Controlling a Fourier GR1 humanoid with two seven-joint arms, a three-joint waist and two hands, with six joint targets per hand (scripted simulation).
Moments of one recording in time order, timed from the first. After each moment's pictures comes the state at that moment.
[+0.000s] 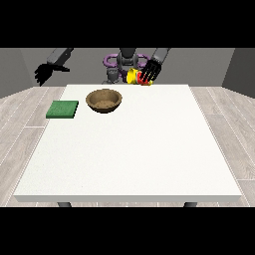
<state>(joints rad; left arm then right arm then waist) -0.61 0.04 -0.28 -0.90 -0.90 0.52 0.01 -0.26 -0.48 -0.40 -0.70 -0.22 0.38 -0.52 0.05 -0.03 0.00</state>
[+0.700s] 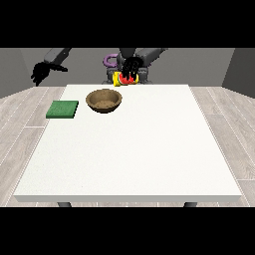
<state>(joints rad) -0.74 0.00 -0.52 -0.94 -1.23 0.43 0.35 -0.42 -0.51 -0.38 -0.65 -0.20 0.35 -0.48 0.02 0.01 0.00</state>
